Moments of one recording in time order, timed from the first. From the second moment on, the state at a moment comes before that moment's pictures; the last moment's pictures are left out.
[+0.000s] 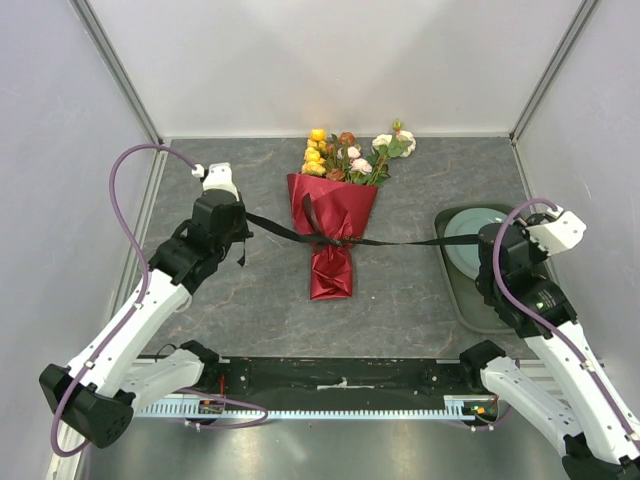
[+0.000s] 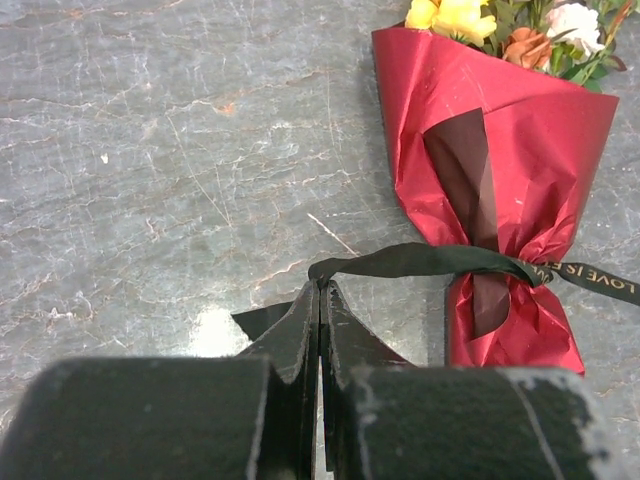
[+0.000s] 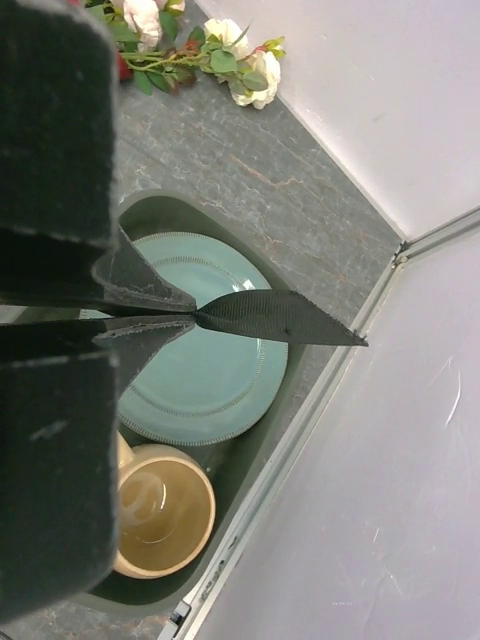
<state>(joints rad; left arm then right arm) -0.50 1.00 1.01 -0.54 -0.41 -0.38 0.44 0.69 0.92 -0.72 1.12 0.75</state>
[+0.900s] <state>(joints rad) -0.93 0.86 0.86 -0.08 0.64 -0.44 0.69 1.54 1.60 -0.14 -0.15 0.58</state>
